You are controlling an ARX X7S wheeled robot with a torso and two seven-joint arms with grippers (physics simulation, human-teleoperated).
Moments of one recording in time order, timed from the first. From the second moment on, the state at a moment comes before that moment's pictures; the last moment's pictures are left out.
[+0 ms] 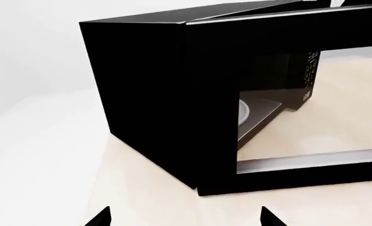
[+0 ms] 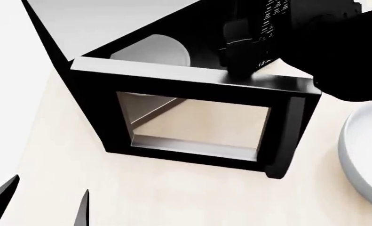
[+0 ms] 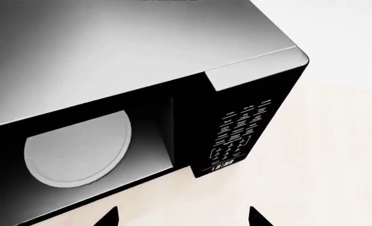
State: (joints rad) left arm -0.05 -0.41 0.38 0.76 -0.30 -0.53 -0.44; right arm 1.57 0.52 -0.63 0.34 1.15 1.24 0.30
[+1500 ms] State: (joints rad) left arm -0.06 -0.43 0.39 0.76 -0.31 -0.54 -0.46; right arm 1.26 0.65 -0.41 -0.14 1.53 1.22 0.56
